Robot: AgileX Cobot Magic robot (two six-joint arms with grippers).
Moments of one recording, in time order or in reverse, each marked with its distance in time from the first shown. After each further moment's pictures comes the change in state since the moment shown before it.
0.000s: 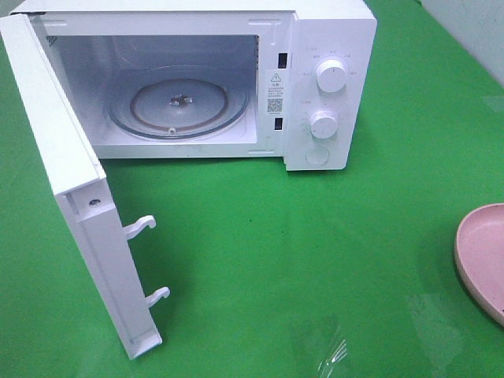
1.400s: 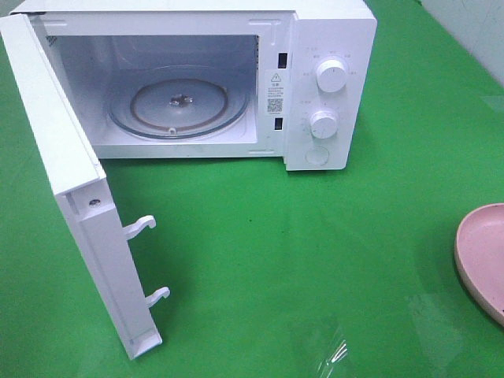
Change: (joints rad) left arm 0.000 0.196 -0.022 0.015 -0.294 0.000; right arm 0.000 0.000 0.000 0.000 0.000 0.000
